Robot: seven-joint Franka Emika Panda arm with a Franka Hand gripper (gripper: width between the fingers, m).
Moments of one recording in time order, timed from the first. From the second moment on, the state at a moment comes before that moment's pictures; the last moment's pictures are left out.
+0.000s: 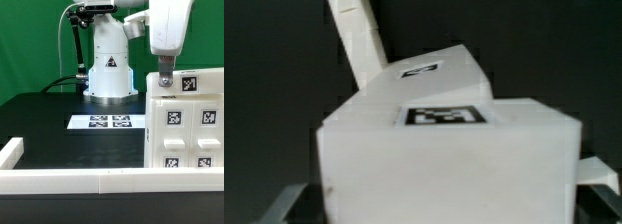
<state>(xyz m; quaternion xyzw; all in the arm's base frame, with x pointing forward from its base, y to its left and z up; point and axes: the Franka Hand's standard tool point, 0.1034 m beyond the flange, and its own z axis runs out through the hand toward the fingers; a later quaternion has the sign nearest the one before) 0.614 0.051 0.154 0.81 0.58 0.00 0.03</state>
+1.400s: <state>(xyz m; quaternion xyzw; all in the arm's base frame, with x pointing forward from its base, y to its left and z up) 0.603 0.085 0.155 1.00 -0.01 0.02 0.00</state>
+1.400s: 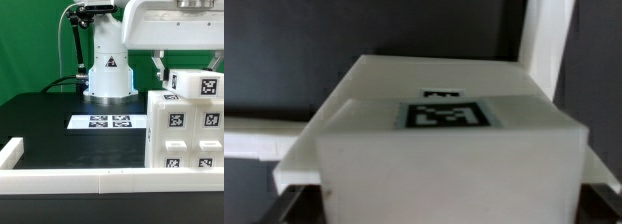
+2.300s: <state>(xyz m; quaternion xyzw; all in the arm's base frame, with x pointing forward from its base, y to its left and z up) 0.603 0.110 0.154 0.92 -0.38 0.02 -0.03</state>
